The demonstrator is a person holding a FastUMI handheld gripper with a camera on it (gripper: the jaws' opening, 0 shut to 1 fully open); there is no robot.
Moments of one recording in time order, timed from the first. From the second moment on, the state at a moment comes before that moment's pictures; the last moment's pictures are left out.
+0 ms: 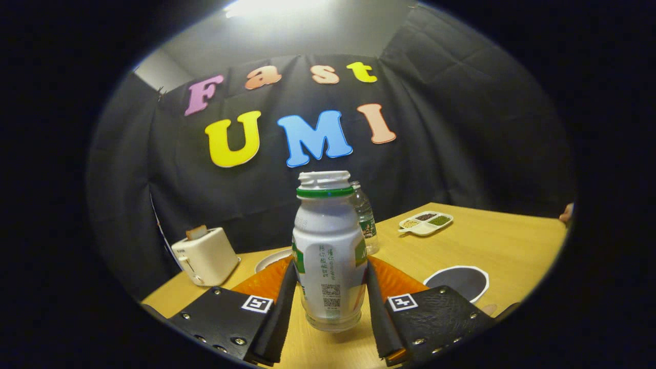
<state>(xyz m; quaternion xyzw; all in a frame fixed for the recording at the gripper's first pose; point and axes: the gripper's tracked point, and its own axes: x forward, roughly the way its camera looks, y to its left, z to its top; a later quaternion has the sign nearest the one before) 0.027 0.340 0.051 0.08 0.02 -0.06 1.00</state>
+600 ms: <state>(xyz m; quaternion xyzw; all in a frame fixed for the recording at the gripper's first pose) 0.080 0.367 0.011 0.02 0.04 -0.05 1.00</state>
